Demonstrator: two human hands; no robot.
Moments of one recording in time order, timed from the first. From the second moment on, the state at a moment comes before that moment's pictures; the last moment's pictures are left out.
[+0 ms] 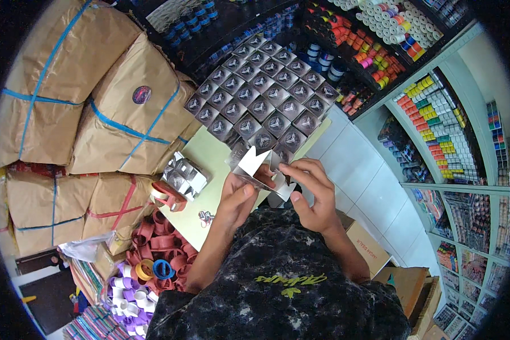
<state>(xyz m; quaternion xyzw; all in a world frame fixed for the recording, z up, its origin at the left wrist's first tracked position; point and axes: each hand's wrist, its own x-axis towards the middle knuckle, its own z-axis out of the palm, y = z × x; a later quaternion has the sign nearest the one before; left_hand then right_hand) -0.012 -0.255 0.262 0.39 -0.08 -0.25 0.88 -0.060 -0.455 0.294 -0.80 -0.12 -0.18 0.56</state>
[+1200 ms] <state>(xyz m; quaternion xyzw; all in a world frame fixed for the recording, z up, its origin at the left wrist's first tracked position) -0.024 -0.277 0.255 0.42 -0.11 -0.22 0.87 -0.073 -0.455 0.285 -0.60 0.12 -0.15 0.78</state>
